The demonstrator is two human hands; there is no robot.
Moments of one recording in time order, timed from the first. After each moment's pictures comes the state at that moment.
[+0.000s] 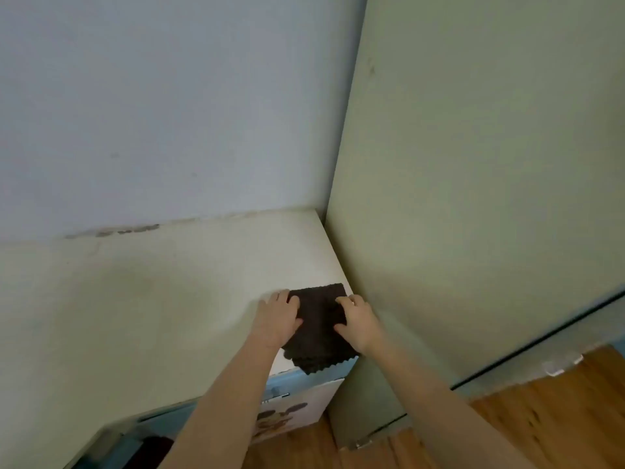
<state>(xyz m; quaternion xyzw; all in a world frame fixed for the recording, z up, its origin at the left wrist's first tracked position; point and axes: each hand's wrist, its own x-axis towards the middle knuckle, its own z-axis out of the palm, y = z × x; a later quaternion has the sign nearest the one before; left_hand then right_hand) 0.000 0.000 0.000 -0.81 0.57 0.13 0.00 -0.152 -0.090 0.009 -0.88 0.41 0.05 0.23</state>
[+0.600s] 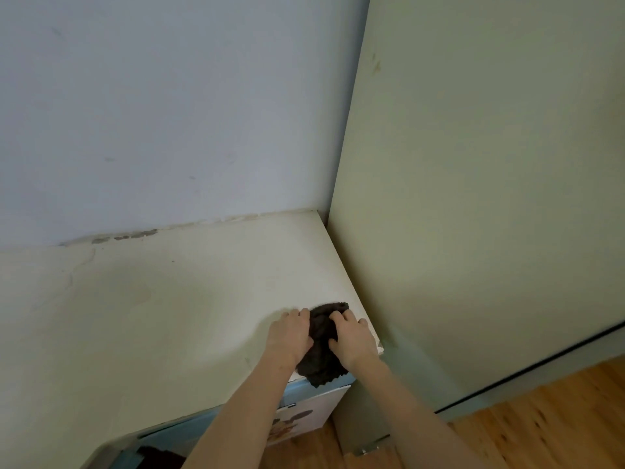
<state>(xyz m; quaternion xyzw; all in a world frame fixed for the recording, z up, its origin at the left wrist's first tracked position) -0.014 -0.007 -0.017 -0.82 0.54 0.17 -0.03 -0.132 -0.070 -0.013 -0.88 0.44 0.07 0.17</state>
